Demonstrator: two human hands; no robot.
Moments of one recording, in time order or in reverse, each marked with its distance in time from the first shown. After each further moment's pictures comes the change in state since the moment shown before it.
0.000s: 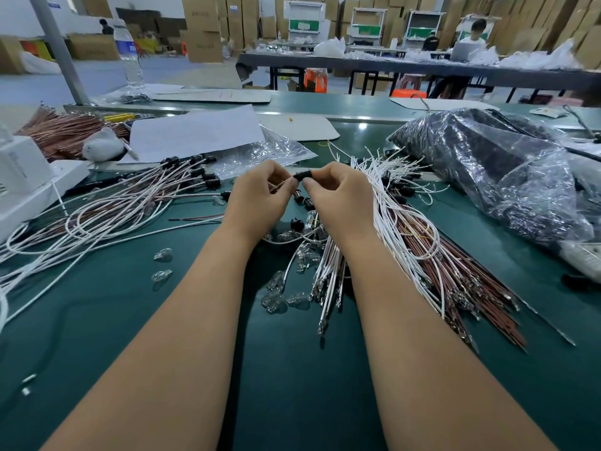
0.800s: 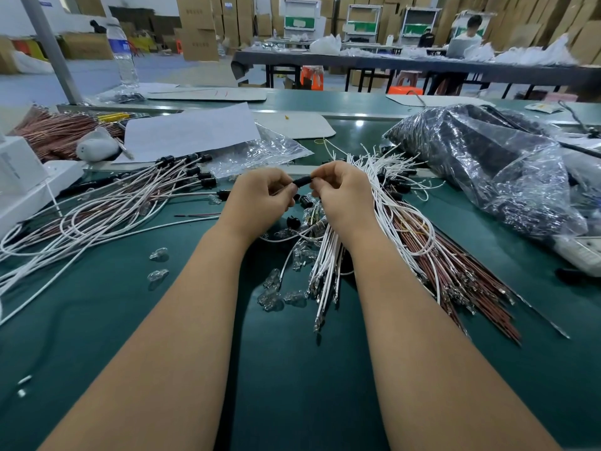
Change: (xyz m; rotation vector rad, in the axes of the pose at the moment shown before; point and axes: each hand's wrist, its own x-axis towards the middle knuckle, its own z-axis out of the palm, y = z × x) left_hand -0.003 0.003 -0.002 -0.068 -0.143 -0.031; right_hand 0.006 0.008 -0.006 0.114 -0.070 0.101
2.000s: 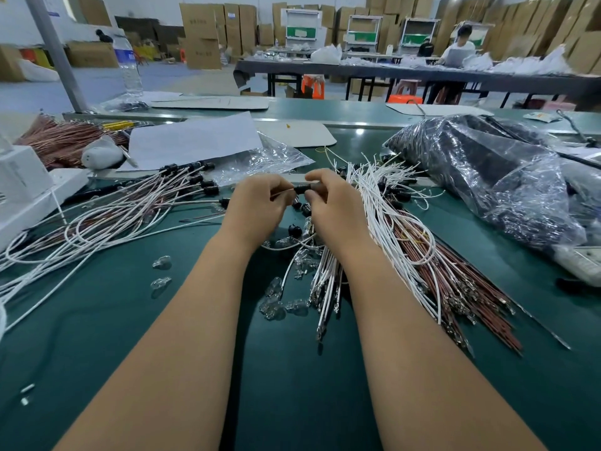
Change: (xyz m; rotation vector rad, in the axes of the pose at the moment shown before) left_hand 0.003 0.001 0.000 0.157 0.076 0.045; right_hand -0.005 -0.002 0.007 -0.267 -0.046 -0.160
